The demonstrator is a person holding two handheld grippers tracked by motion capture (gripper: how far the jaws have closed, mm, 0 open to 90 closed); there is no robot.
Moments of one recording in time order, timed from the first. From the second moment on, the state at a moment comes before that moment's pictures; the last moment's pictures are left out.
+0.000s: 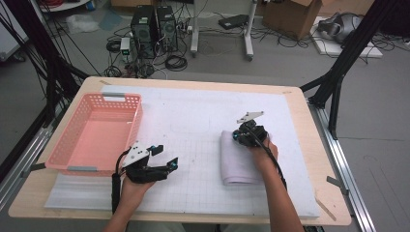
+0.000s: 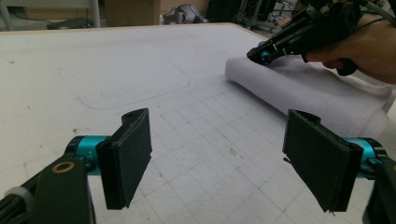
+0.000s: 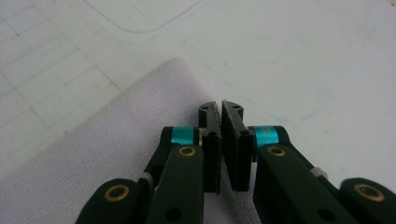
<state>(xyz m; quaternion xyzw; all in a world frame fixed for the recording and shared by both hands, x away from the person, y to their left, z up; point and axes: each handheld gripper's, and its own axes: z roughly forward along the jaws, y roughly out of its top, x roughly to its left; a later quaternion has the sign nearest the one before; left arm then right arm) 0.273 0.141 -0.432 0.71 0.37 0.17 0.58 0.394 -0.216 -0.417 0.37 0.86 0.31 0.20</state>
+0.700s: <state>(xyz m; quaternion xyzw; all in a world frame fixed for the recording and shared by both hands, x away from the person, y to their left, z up) 0.273 0.140 -0.432 0.71 0.37 0.17 0.58 0.382 -0.283 -0.411 0.41 0.81 0.37 0.19</state>
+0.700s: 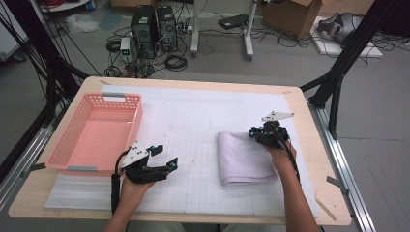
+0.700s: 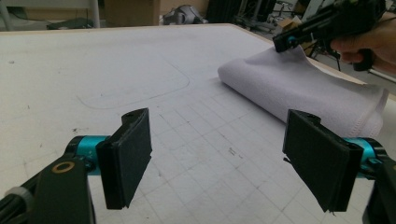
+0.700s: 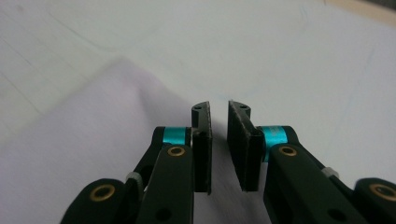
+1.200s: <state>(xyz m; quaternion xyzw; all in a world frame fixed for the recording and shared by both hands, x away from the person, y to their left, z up) 0.272 0.138 -0.432 0.71 0.36 0.17 0.58 0.370 -0.319 -0.421 0.45 0.77 0.41 0.18</state>
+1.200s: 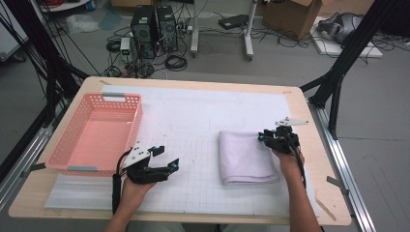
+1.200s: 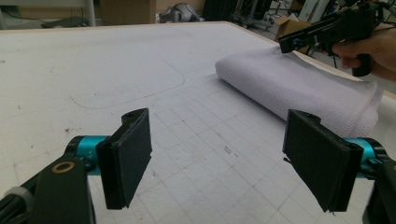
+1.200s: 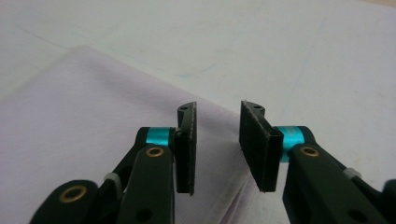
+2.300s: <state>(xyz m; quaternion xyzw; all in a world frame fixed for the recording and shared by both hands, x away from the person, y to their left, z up) 0.273 0.139 -0.432 0.71 0.36 0.15 0.58 0.278 -0.336 -0.438 0.35 0.83 0.42 0.12</state>
